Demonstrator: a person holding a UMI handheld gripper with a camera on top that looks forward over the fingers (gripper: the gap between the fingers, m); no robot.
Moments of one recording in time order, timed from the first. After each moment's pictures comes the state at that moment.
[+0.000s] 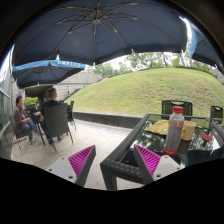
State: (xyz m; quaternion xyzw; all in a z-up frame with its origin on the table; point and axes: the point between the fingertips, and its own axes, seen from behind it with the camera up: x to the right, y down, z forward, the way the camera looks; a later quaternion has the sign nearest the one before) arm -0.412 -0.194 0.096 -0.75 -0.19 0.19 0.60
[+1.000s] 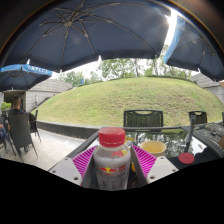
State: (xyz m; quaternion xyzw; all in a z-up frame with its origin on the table) arm -0.249 0.031 0.111 -0.74 -0.07 0.07 0.67
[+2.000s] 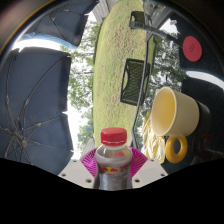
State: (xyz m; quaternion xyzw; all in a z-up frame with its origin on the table) arm -0.238 0.123 0.160 -0.60 0.36 0.54 0.46
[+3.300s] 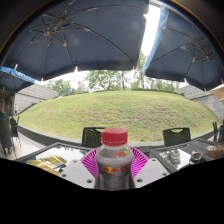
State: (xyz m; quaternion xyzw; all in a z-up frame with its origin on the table) arm 0.061 0.160 0.193 -0.69 -0.02 -0.01 0.72
